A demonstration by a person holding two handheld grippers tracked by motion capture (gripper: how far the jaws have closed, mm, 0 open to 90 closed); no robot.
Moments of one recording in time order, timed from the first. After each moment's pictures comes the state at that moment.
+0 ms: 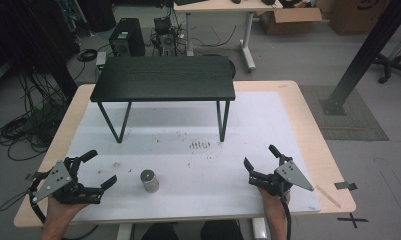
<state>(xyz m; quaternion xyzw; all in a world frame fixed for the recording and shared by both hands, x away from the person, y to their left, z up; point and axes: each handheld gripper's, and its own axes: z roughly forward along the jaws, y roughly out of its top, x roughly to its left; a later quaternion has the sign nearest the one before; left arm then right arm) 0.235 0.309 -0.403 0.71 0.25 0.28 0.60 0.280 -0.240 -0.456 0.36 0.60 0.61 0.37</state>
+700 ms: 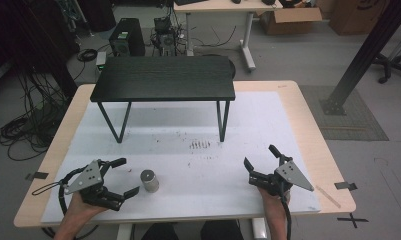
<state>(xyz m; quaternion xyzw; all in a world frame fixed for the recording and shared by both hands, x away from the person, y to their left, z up) 0.248 0.262 -0.418 0.77 0.22 0.18 0.57 0.280 -0.240 -0.456 0.36 0.60 0.61 0.37</state>
